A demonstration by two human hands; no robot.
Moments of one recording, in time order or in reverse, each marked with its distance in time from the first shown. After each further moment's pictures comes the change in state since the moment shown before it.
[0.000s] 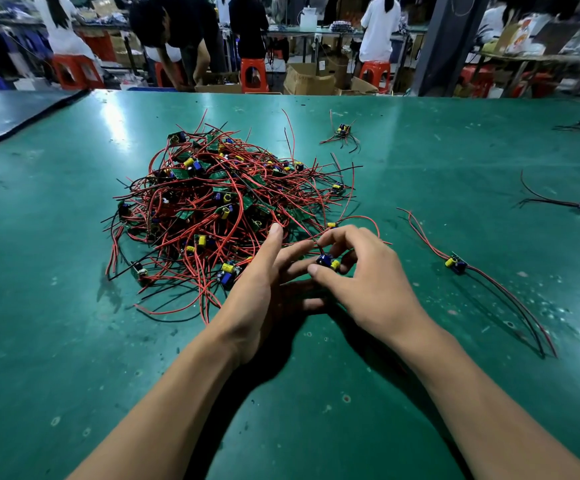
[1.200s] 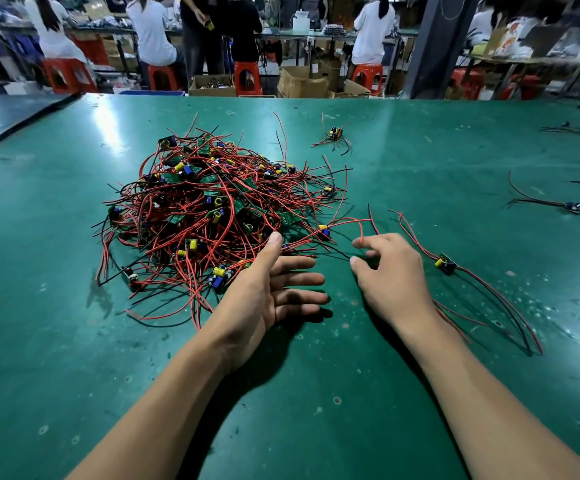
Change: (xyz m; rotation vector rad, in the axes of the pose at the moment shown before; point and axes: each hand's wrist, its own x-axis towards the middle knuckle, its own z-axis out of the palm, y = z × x) left_hand 0.003 -0.004 0.000 0.069 0.015 0.017; right_hand 0.017 0.054 -0.012 -0.254 0.173 0.152
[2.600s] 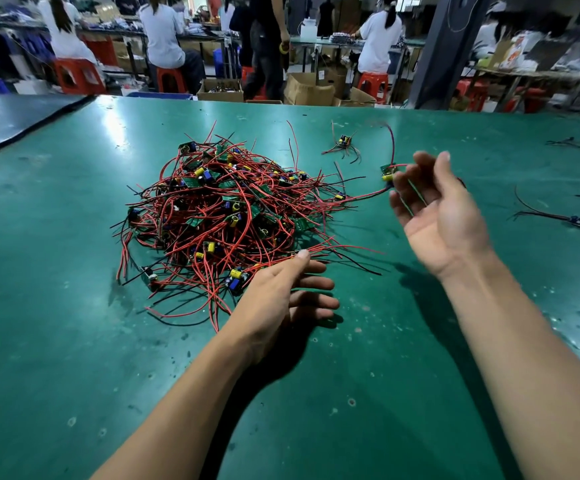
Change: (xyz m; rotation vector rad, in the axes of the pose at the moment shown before) left_hand -0.002 0.000 0.001 -0.104 0.065 0.012; right_hand 0.054 -0.049 -0.053 1.495 -0.017 0.330
